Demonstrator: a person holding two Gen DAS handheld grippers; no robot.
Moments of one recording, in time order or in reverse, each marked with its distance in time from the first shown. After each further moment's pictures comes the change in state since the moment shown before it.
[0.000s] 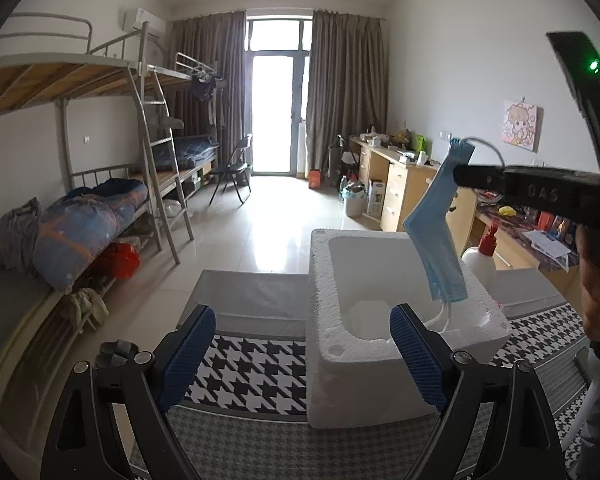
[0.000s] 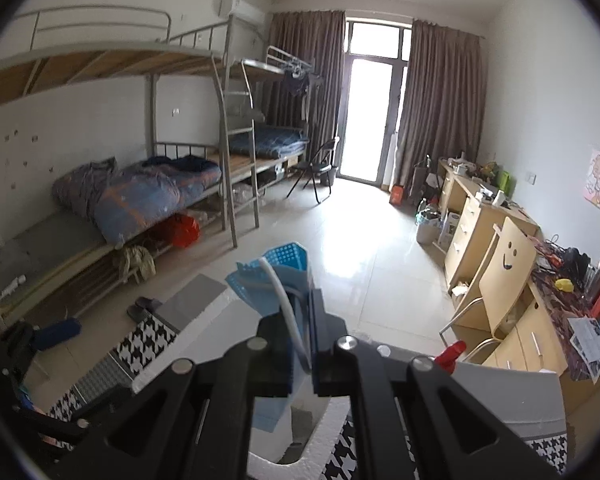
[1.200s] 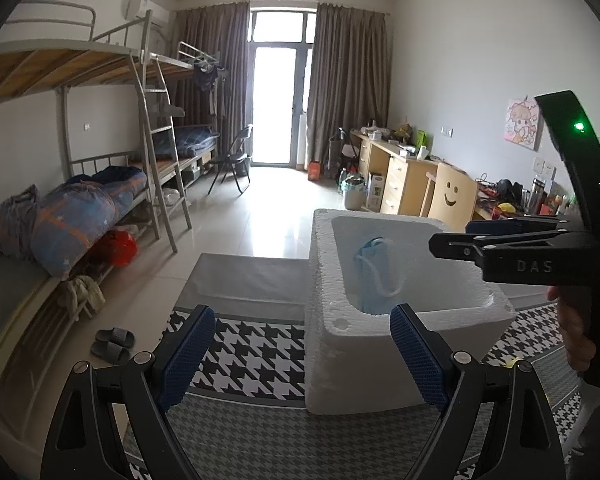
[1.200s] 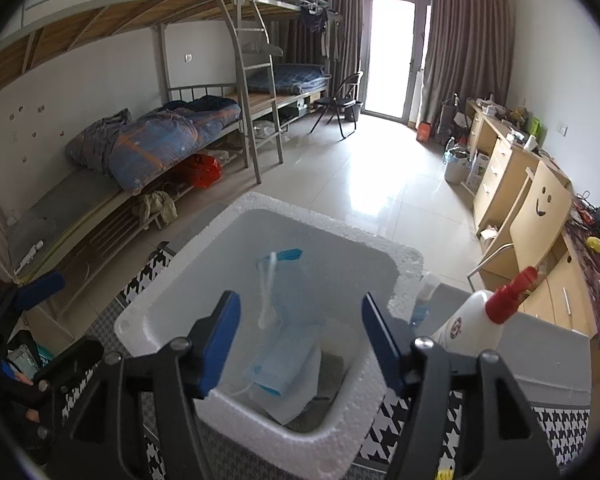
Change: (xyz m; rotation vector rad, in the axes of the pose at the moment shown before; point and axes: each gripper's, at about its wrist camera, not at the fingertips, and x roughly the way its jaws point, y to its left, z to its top) left arm 0.001 0.010 -0.015 -0.018 0.026 -0.014; right arm 0.036 0.001 -0.031 0.029 0.232 0.113
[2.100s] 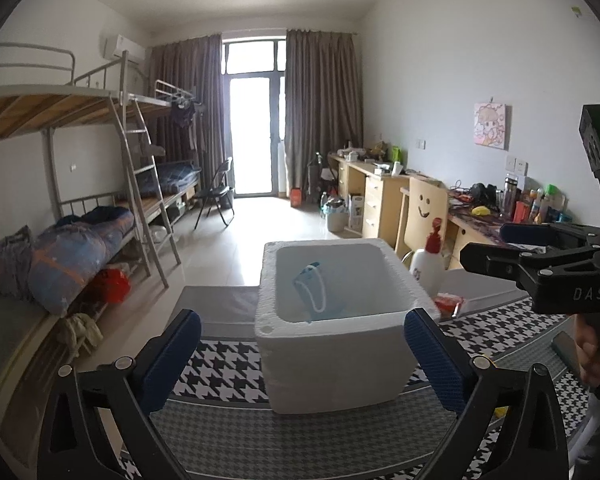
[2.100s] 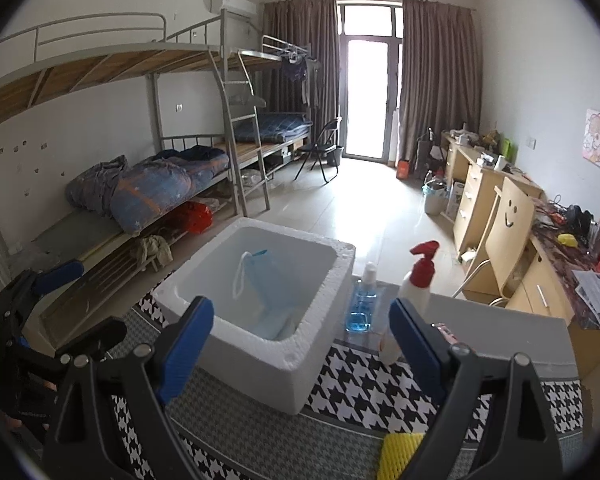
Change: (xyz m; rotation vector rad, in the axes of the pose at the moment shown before) left arm -0.050 -0.053 -0.001 0.096 -0.104 -0.043; right arm -0.091 -0.019 -0.047 0.052 -0.192 -0.040
